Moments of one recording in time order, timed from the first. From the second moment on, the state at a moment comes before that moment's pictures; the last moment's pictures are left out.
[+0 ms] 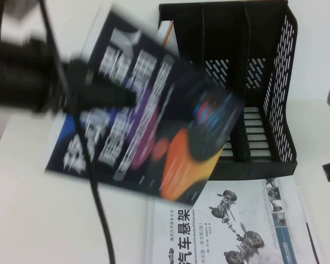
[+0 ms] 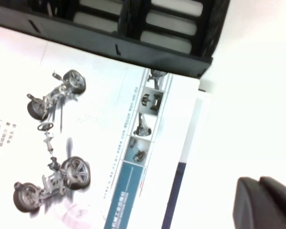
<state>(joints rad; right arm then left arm) 0.44 1.22 -1.01 -0.13 0.92 0.21 -0.19 1.21 -1.33 -0.92 1.15 0.36</state>
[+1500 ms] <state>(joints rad) 0.44 1.06 -1.00 -0.35 1.08 0.32 -0.43 1.84 -2.39 -0.38 1.30 -0.25</state>
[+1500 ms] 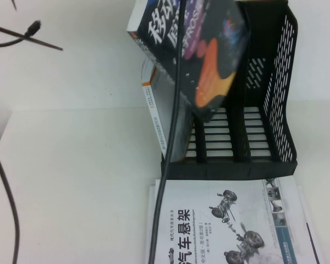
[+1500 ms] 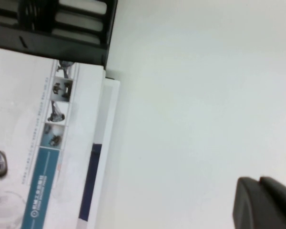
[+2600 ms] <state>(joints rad) 0.44 1.06 -1.00 -0.32 1.10 0.33 -0.43 1.99 -2.42 -0.54 1.17 -0.31</state>
